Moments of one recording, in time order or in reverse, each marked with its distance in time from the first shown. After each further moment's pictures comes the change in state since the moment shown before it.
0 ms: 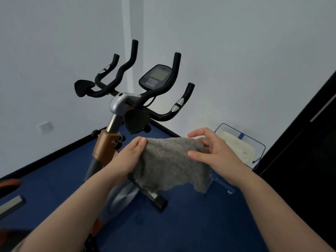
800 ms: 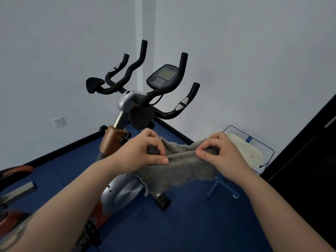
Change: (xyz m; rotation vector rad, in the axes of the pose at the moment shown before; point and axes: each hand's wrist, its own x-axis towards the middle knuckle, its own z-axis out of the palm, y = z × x) left_hand -0.018 0.027 0.005 0.590 -0.199 0.370; right_hand -0.010 0.013 -0.020 -0.355 0.160 -0.030
